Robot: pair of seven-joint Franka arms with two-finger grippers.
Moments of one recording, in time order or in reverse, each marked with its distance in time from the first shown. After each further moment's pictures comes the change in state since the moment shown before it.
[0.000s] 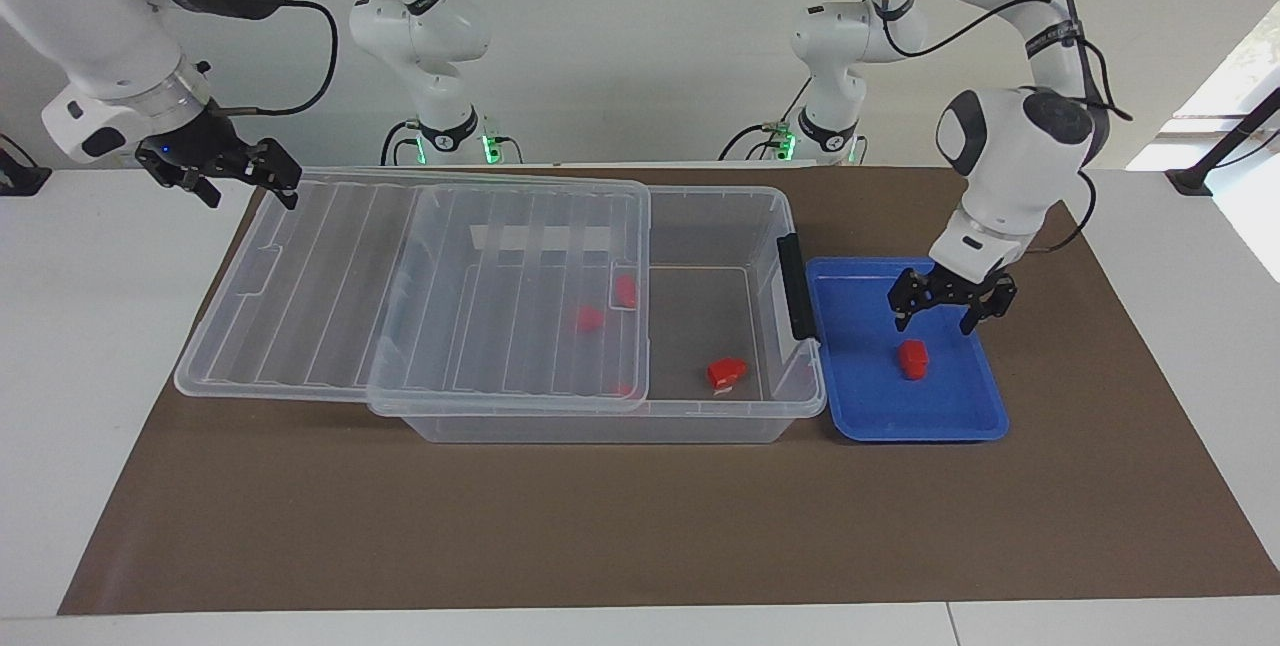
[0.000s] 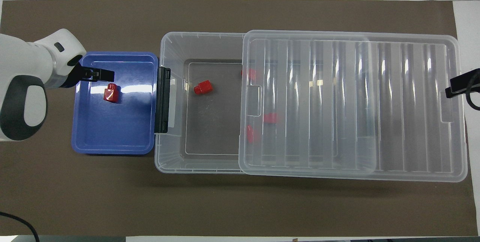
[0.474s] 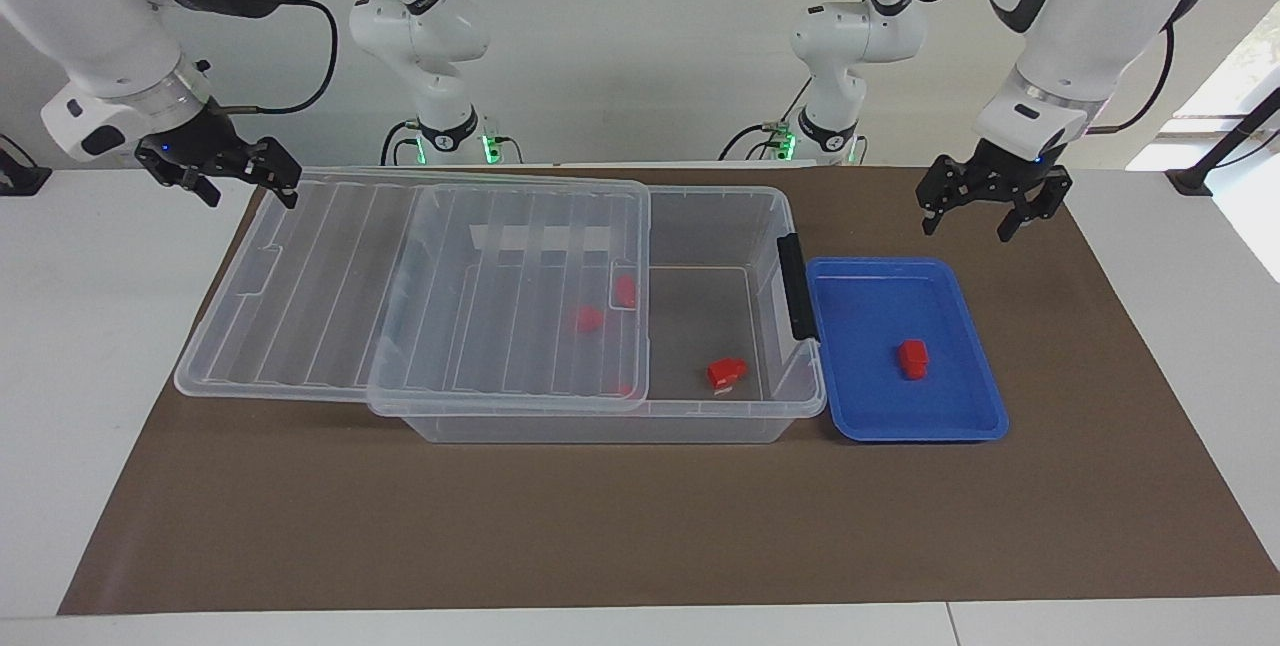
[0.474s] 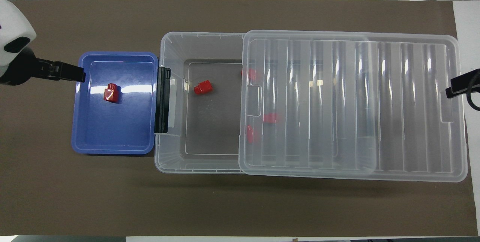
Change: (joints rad) left arm 0.000 -0.064 -0.017 0.311 0.000 -0.451 0.000; right arm 0.000 -0.003 0.000 -0.001 0.000 0.000 0.000
